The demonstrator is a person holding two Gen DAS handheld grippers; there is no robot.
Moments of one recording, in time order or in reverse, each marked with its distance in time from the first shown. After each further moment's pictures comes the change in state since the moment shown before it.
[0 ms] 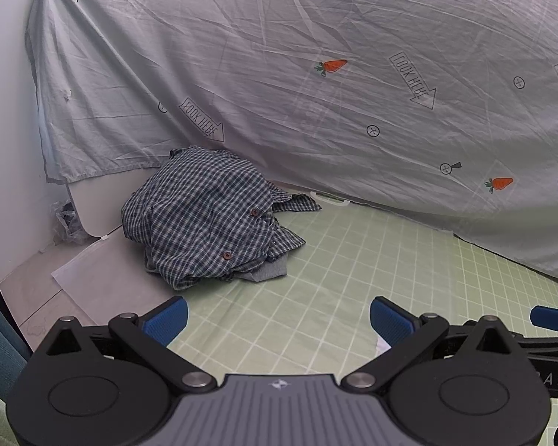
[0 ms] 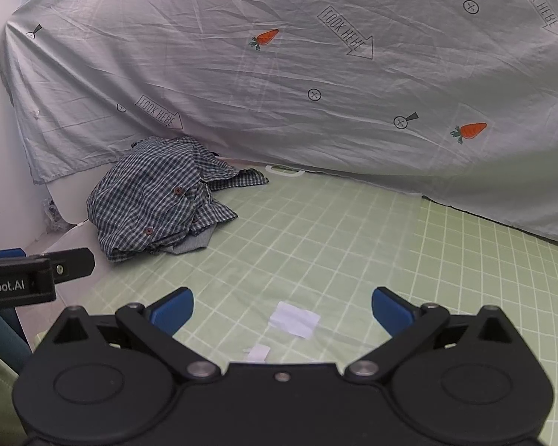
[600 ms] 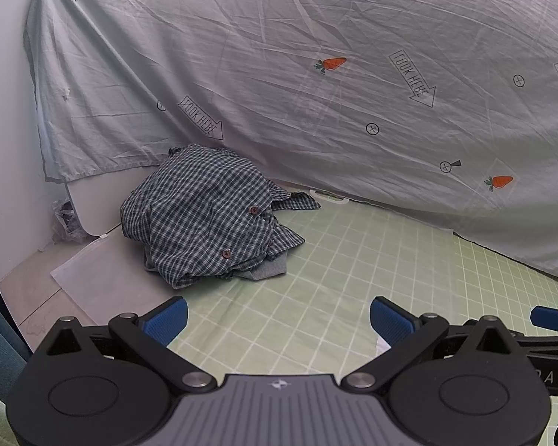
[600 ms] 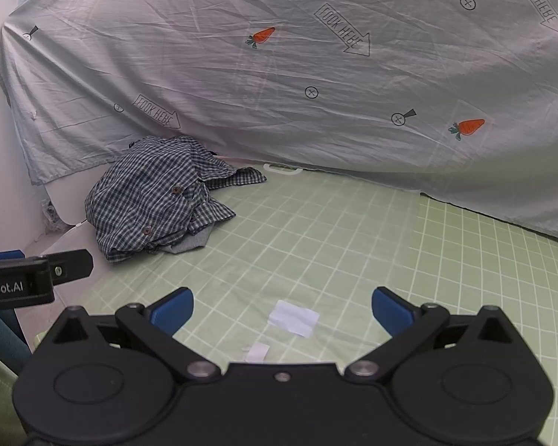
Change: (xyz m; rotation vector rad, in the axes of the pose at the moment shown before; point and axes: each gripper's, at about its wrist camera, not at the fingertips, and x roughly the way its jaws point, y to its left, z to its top) left arm 0.002 -0.001 0.002 -0.001 0.009 0.000; right arm 0.002 0.000 0.000 0.008 0.009 -0.006
